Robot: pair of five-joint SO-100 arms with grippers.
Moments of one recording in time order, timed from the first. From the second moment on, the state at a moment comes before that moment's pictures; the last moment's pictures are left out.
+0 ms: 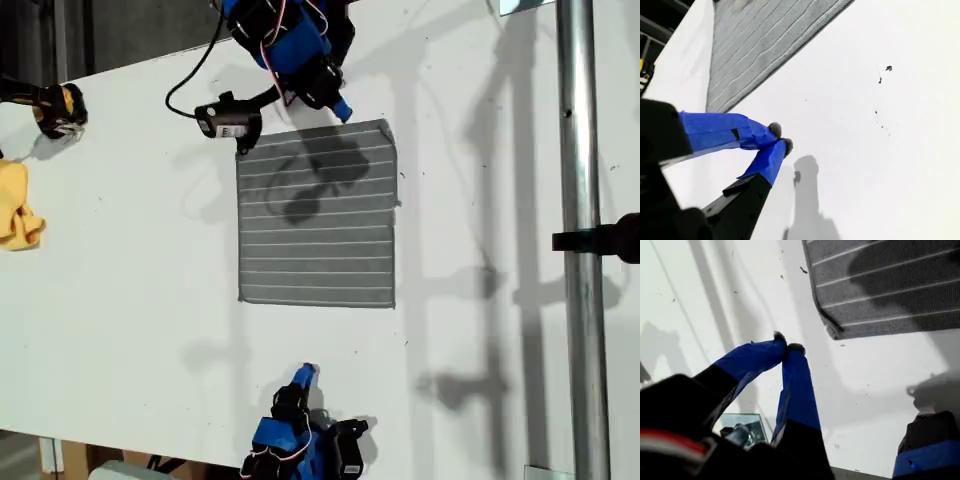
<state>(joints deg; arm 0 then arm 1) -9.6 198.5 178.4 73.5 -81.6 -28.0 124.2 100.8 93.6 74.9</state>
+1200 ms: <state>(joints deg) -9.6 198.5 178.4 73.5 -81.6 -32.5 108.7 122.6 78.3 82.1</state>
